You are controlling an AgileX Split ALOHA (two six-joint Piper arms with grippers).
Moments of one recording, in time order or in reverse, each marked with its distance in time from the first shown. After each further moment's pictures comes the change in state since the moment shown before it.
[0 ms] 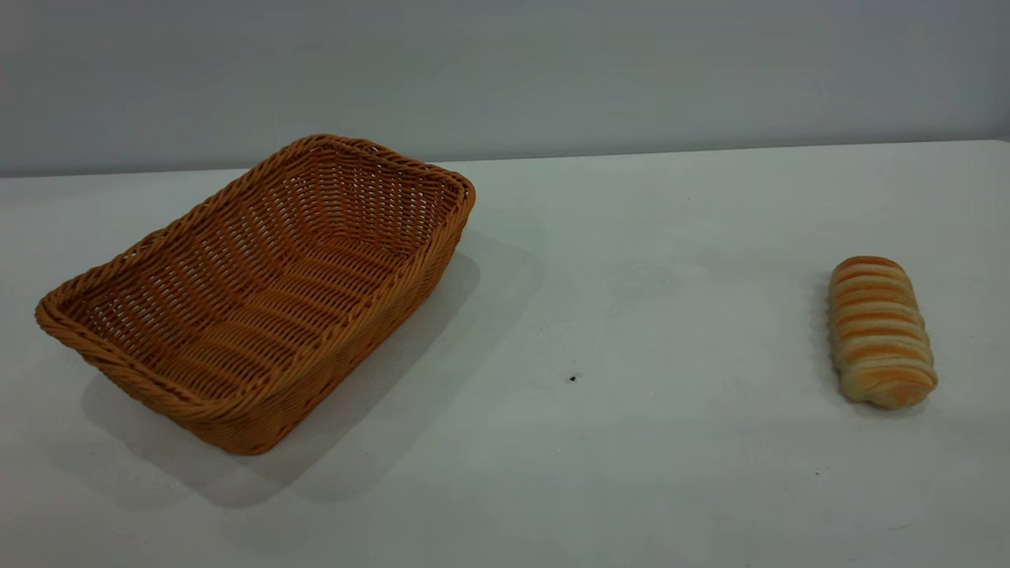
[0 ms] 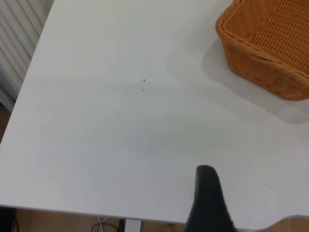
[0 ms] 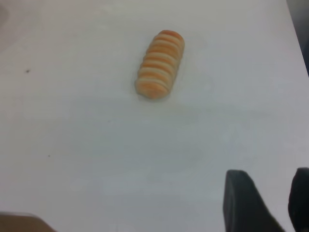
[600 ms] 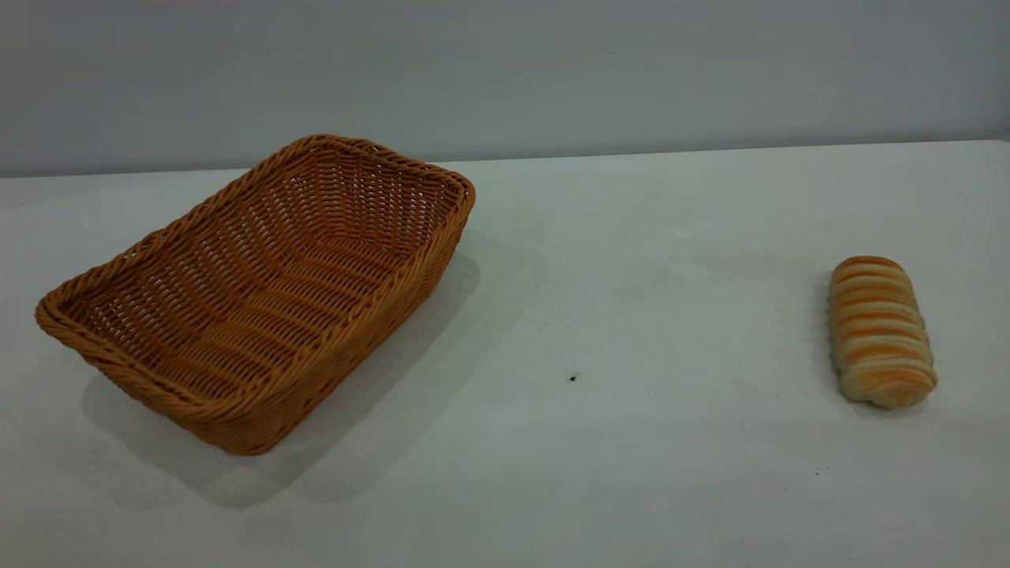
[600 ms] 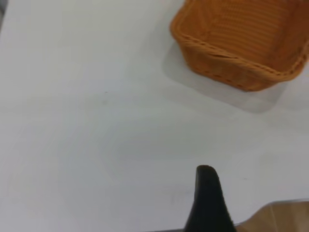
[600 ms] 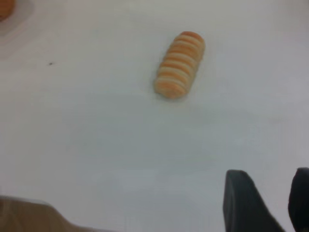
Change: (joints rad) left arm -0.192 0.000 0.000 0.000 0.000 0.000; right arm 0.089 0.000 0.000 0.001 0.000 0.000
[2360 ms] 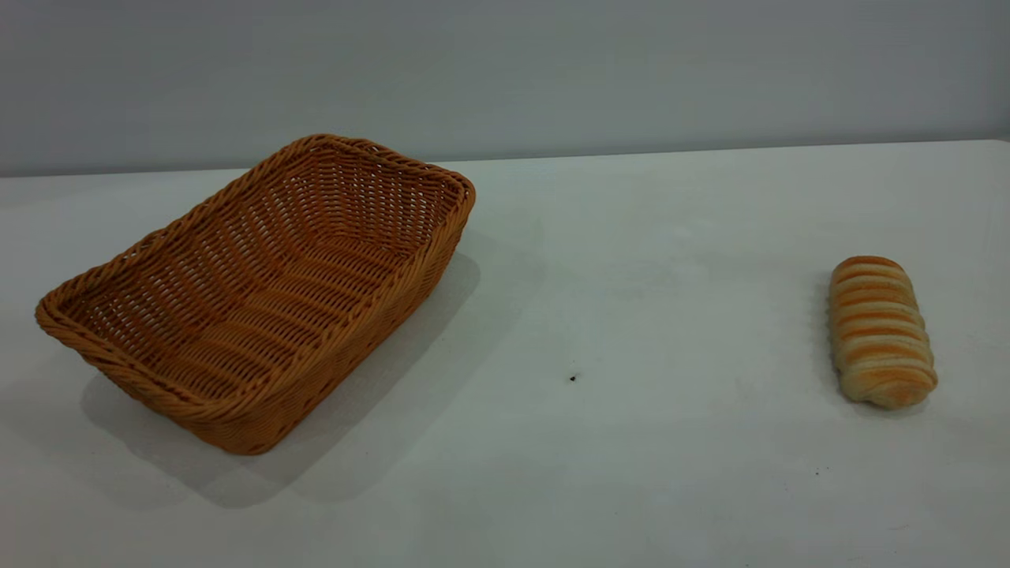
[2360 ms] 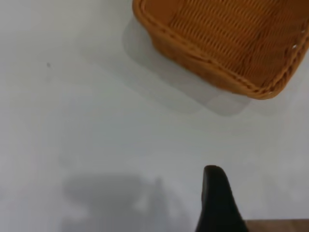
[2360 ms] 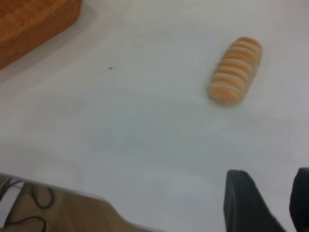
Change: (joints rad) left arm -0.124 0.712 -0.014 0.024 -0.415 -0.339; right arm 0.063 0.000 0.000 0.124 -0.011 0.000
